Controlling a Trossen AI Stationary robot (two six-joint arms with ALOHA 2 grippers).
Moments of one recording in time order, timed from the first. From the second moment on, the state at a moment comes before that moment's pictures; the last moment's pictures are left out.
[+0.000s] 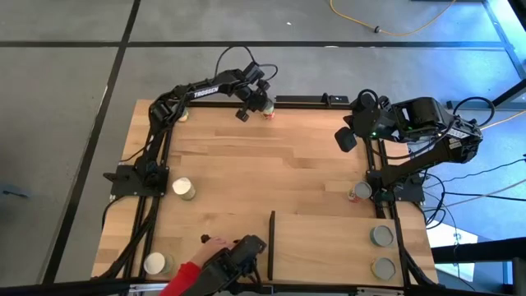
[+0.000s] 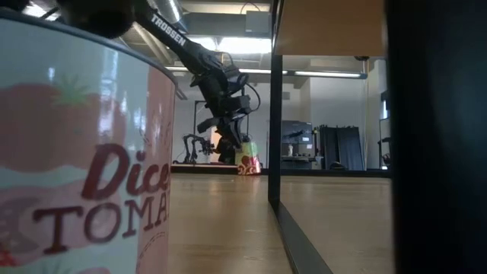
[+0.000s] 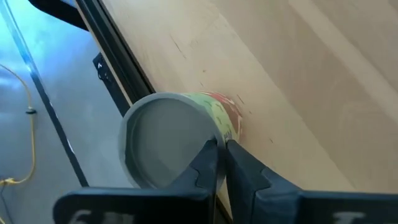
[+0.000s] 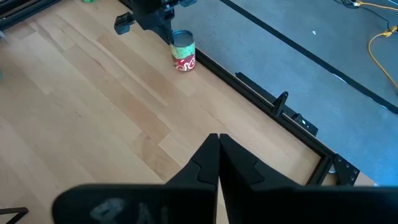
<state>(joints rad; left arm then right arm) 0.73 2.16 1.77 -0.68 0.22 1.31 0.06 1.29 1.79 -1.57 0.64 0.73</state>
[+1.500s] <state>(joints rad) 0.41 2.05 2.34 -1.17 -0.04 0.90 0.06 1.27 1.79 -1.57 0.45 0.49</state>
